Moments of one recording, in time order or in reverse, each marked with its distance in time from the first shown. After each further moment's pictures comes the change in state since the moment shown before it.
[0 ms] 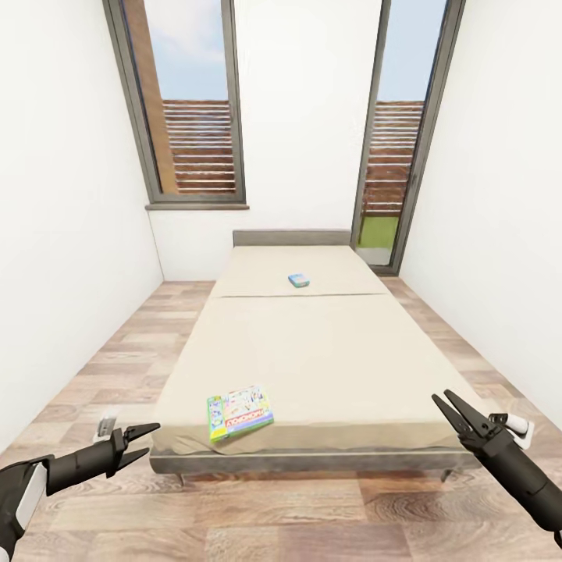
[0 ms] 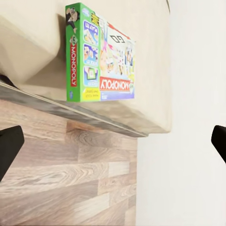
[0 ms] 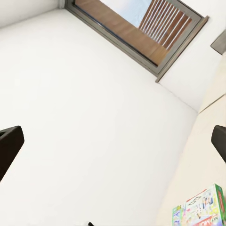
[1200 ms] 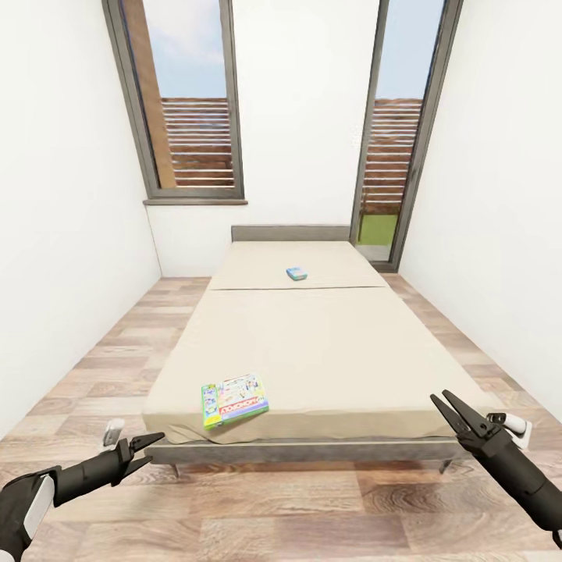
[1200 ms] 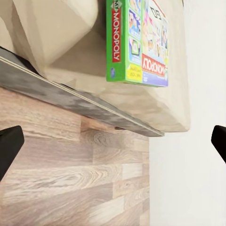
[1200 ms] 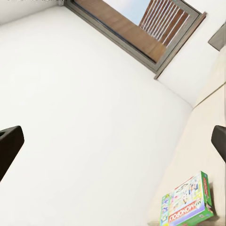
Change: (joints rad) left arm -0.001 -0.012 -0.005 0.098 -0.004 -0.137 0.015; right arm 0.000 0.000 0.007 -0.001 0.003 0.001 0.004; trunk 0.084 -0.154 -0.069
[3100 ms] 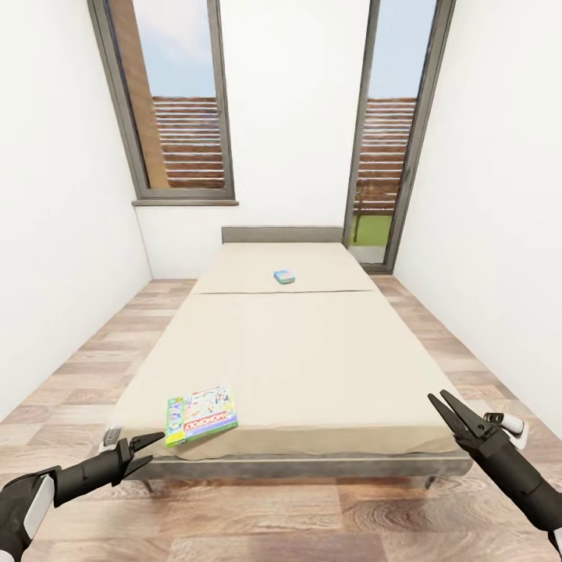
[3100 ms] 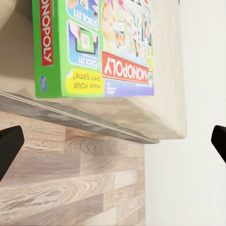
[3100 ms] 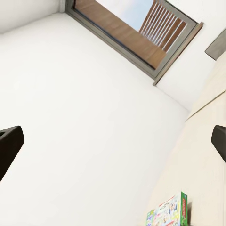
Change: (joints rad) left arm 0.000 0.000 0.000 0.000 0.000 0.000 -0.010; right arm 0.000 0.014 0.005 -0.004 0.007 -0.011 0.011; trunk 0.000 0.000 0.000
